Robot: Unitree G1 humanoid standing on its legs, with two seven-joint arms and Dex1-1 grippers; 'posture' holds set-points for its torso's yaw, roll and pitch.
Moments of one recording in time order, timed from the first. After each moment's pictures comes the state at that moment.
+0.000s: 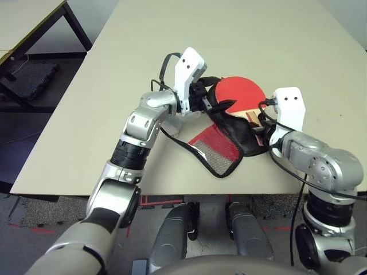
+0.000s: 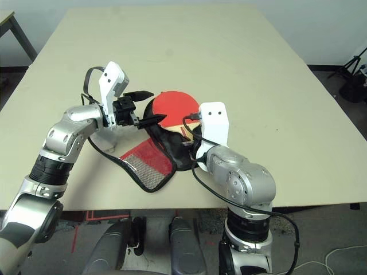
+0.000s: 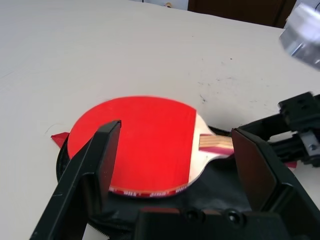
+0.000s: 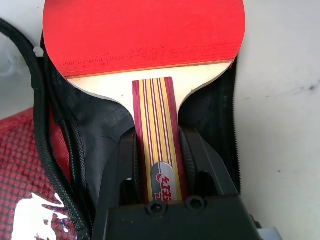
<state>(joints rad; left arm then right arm) -0.78 0.30 -0.17 0.12 -0.24 0.46 -0.81 -0.41 -0.24 -0.06 -0.53 0.33 1.38 0.06</state>
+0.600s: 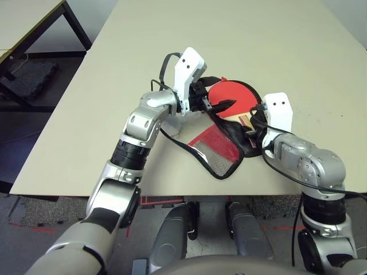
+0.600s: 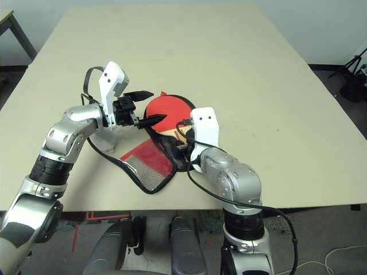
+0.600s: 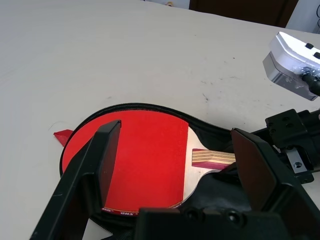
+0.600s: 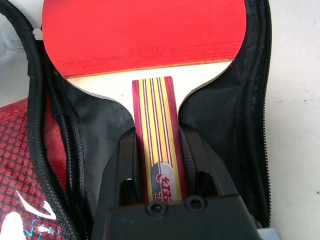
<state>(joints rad) -0.78 0.30 -0.17 0.12 -0.24 0.46 -0.81 -0.38 -0.25 -0.01 -0.43 0.29 1.24 0.10</state>
